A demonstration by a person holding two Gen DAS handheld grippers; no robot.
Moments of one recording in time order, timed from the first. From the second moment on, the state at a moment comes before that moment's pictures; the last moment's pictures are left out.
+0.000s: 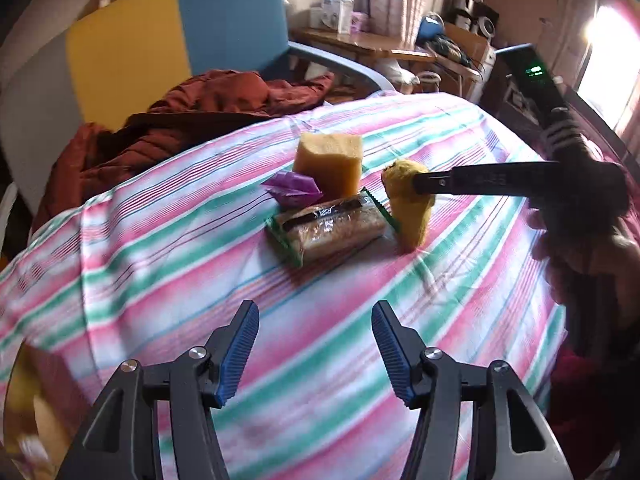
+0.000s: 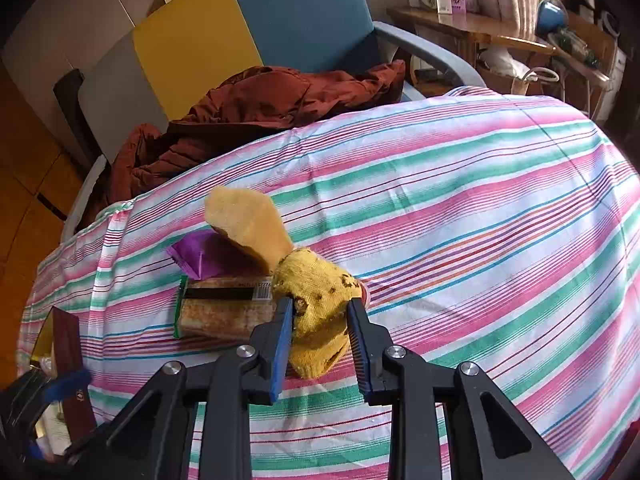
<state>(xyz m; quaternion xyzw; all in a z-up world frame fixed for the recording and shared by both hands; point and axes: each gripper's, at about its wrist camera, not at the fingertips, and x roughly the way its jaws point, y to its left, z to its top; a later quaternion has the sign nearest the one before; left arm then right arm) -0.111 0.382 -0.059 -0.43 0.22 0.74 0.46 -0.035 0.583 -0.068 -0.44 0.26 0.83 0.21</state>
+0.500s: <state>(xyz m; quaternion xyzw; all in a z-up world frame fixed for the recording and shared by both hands) -0.138 0.451 -0.098 -0.38 0.32 0.69 0.52 -0.024 0.608 -0.076 -0.44 0.34 0.80 0.23</state>
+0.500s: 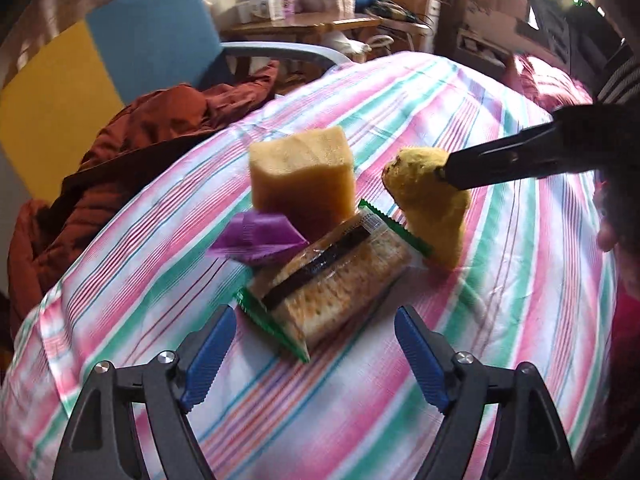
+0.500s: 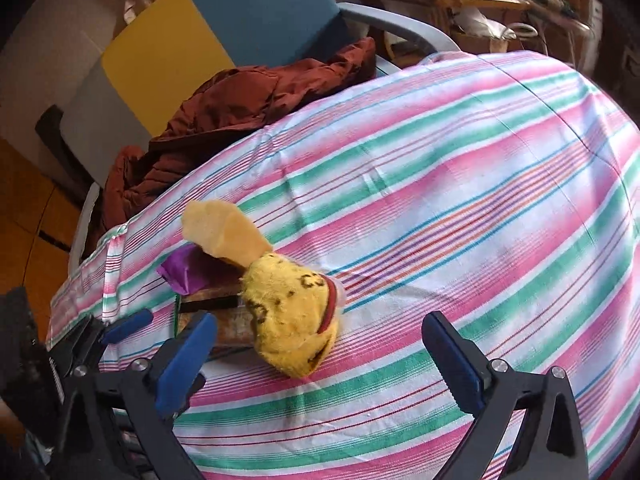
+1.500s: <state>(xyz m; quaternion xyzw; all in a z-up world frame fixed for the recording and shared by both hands) -0.087 0.417 -0.084 -0.39 0.28 0.68 0.55 -0.016 0.623 -0.087 -0.43 0.39 0.78 0.24</state>
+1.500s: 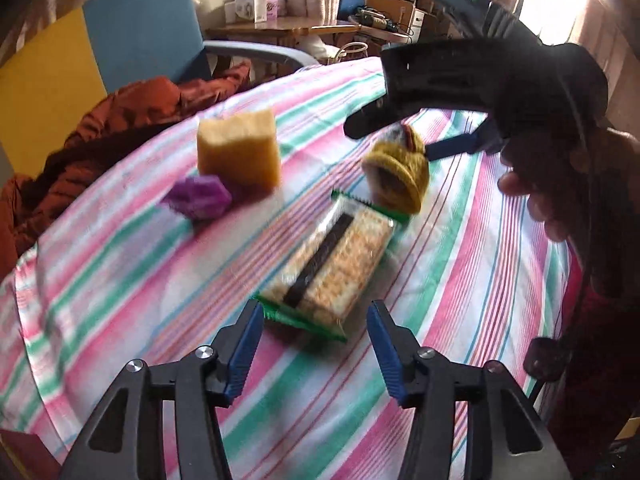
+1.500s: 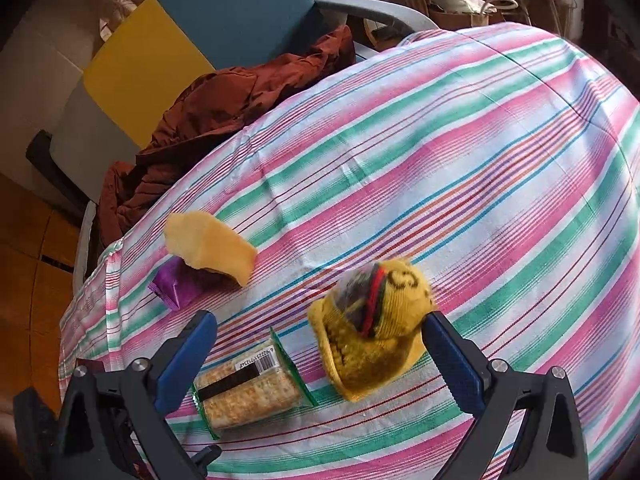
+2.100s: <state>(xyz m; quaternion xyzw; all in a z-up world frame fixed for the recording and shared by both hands) -0.087 0.464 -0.116 -0.40 0.31 0.66 0.55 -0.032 0.620 -0.104 -0.49 0.32 0.77 0.26</state>
